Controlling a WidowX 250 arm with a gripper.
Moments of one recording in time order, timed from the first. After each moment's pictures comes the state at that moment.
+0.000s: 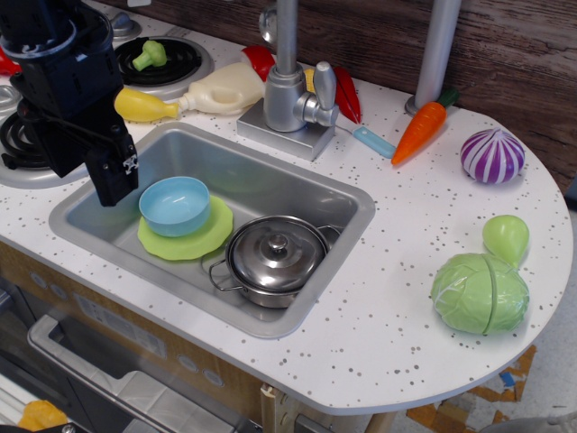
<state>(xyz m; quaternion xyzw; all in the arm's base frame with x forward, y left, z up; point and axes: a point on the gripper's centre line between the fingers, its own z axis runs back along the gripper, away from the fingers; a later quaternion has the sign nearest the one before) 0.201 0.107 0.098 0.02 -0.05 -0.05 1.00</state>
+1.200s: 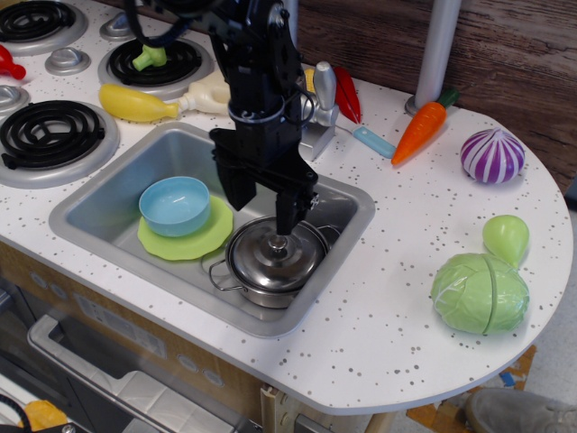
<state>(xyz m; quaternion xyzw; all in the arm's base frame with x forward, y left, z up) 0.303 0.028 0.017 0.00 -0.05 -0.07 1.00</state>
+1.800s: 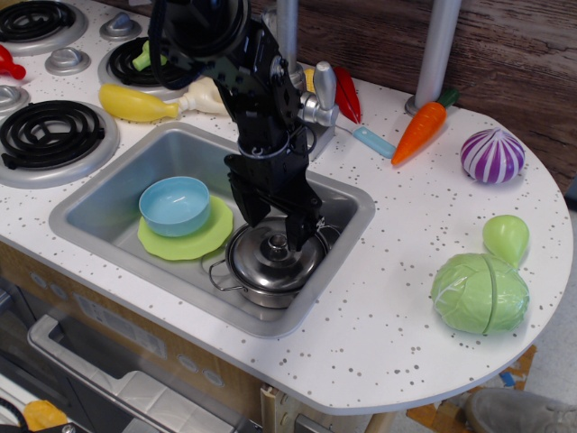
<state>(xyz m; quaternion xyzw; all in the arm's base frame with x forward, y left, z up) 0.317 0.026 -0.016 -0.01 -0.09 -0.08 0.99</state>
